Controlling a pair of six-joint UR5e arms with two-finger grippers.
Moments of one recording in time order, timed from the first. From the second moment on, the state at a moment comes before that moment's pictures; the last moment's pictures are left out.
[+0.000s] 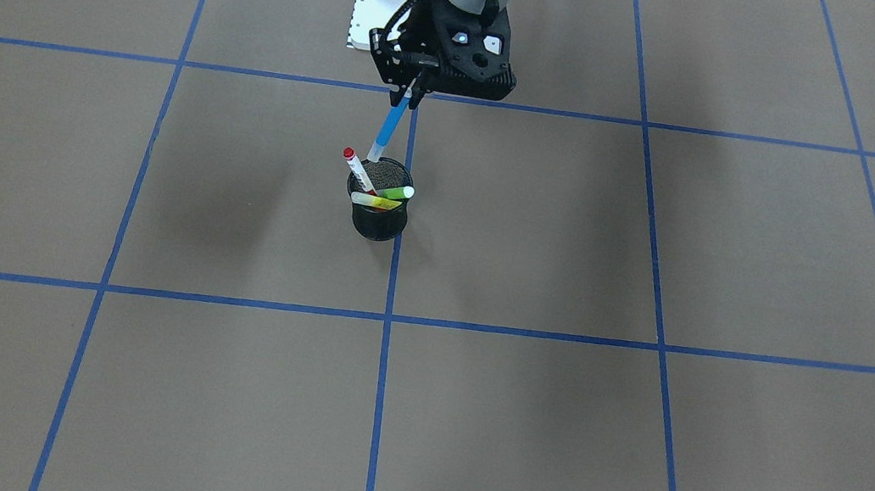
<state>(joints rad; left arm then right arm) -1.55 -1.40 -1.97 -1.71 -2.47 -0.09 0.54 -0.42 1.67 -2.36 1.81 0.91</state>
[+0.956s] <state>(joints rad) -1.43 -1.52 -1.96 -1.72 -2.47 -0.35 0.81 -0.59 1.75 -2.05 1.82 0.81</state>
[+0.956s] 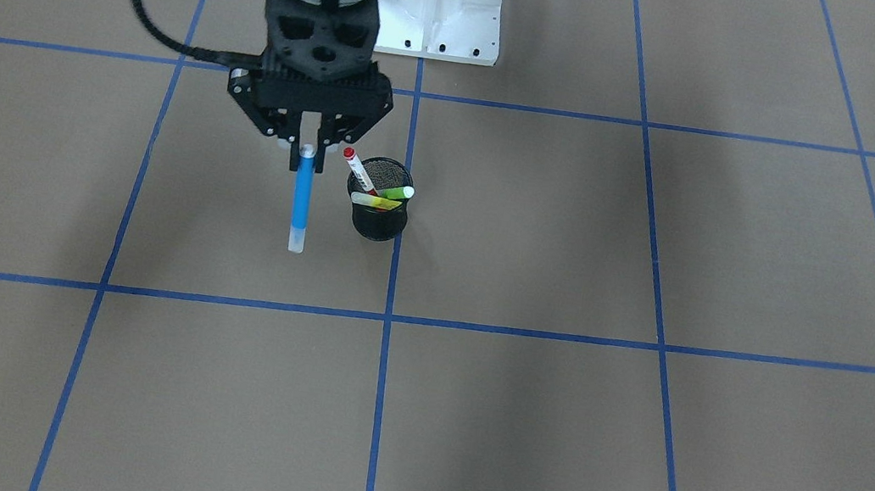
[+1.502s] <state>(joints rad) -1.27 -1.71 -2.00 -1.72 -2.46 -0.76 0.89 -0.74 1.60 -1.66 1.82 0.80</state>
